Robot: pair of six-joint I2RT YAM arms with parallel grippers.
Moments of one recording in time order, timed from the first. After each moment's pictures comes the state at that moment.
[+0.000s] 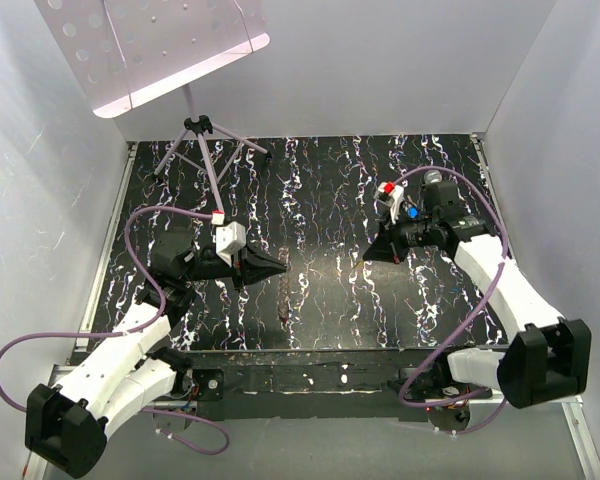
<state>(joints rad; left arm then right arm) -0.45 0.85 0.59 0.28 1.01 -0.05 0.26 1.26 0.98 -0.64 -0.89 -0.28</state>
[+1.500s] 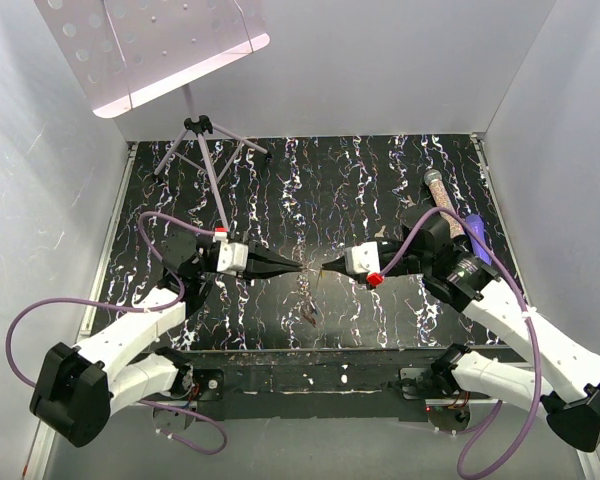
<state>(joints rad) -0.52 1.03 0.57 0.87 1.19 -0.02 0.75 0.94 0.94 -0.36 -0.81 -0.80</state>
